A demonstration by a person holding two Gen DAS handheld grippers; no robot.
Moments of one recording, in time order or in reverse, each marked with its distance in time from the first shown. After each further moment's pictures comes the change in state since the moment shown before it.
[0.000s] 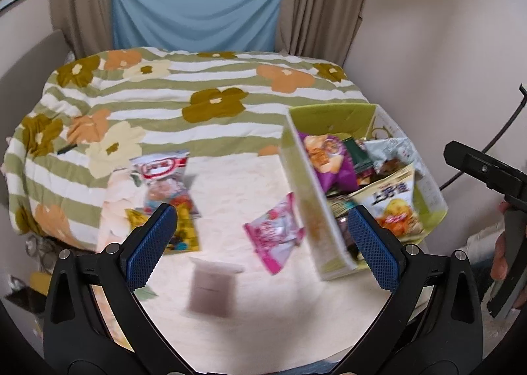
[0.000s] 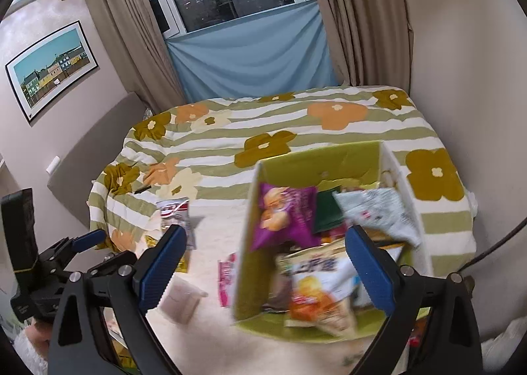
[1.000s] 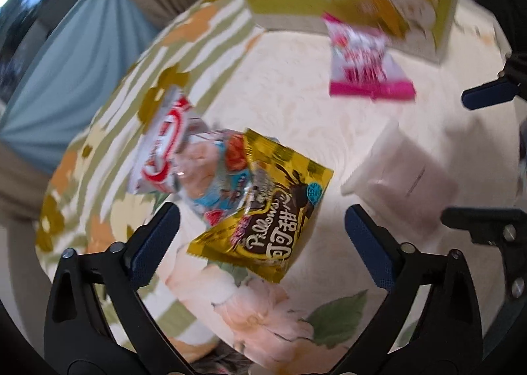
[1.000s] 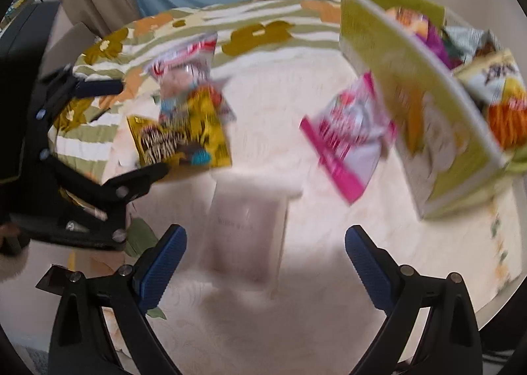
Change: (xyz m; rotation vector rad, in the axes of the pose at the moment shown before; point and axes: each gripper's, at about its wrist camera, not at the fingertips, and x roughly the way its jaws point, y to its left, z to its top) left arm 0.147 0.116 -0.080 0.945 0.189 -0.074; right arm 0.185 0.175 -0.161 0.099 0.323 -0.249
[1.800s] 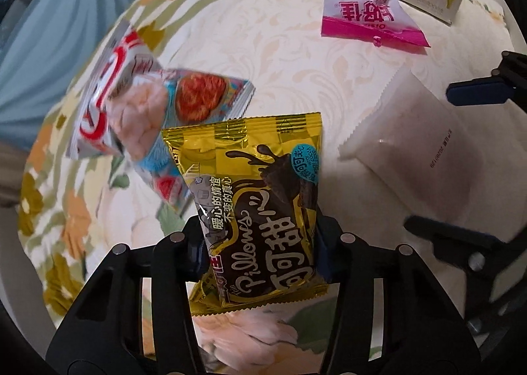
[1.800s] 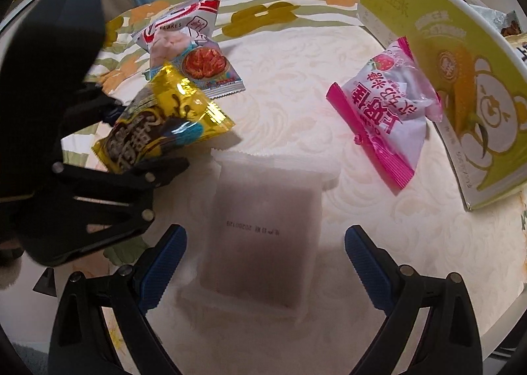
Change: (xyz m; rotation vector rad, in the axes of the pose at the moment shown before) left arm 0.053 0.000 -0.018 -0.061 0.165 -0.094; right arm 0.048 0.012 -0.007 0.003 0.041 0.004
